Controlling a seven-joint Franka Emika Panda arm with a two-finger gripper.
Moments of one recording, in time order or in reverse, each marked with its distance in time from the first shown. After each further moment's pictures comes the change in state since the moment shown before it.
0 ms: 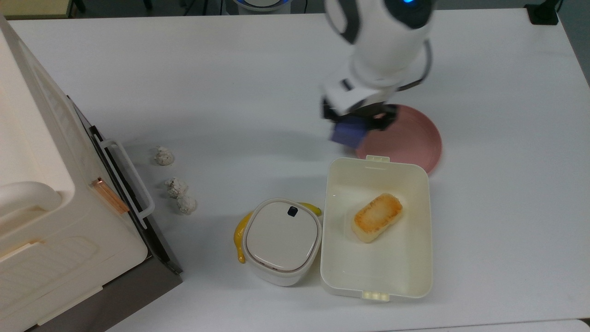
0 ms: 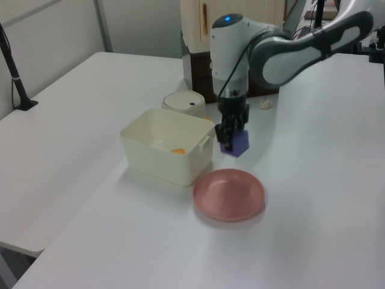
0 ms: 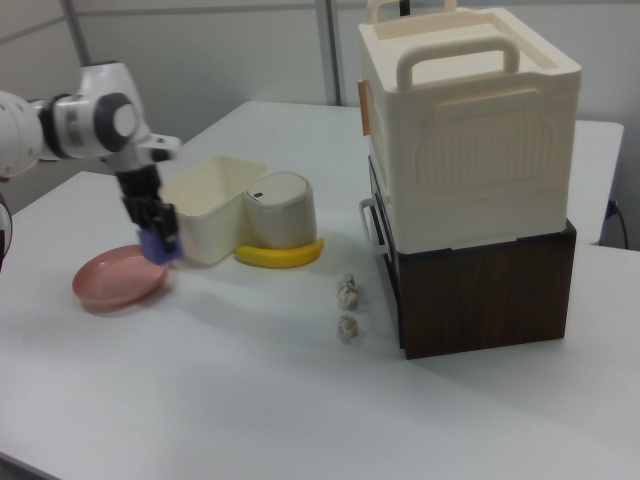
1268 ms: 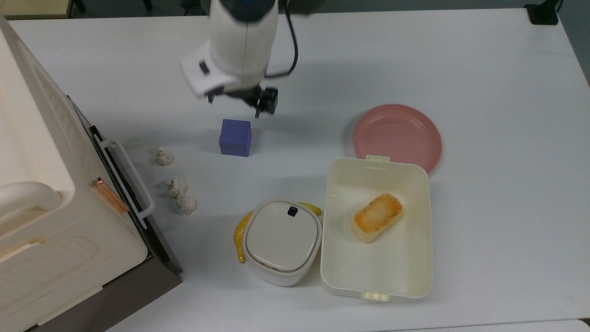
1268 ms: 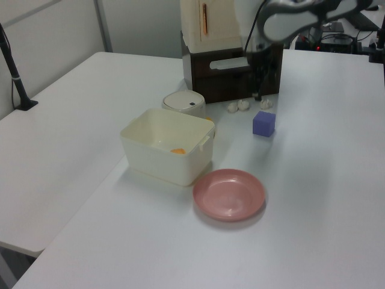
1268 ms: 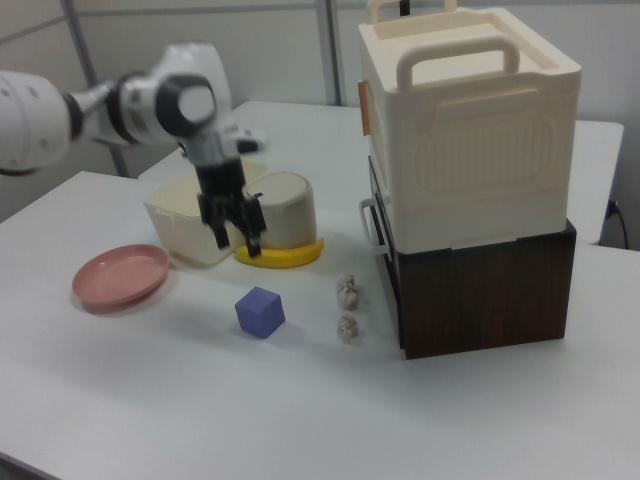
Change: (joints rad) arm -0.097 -0.147 -0.227 -0.065 0.001 -0.142 -0.259
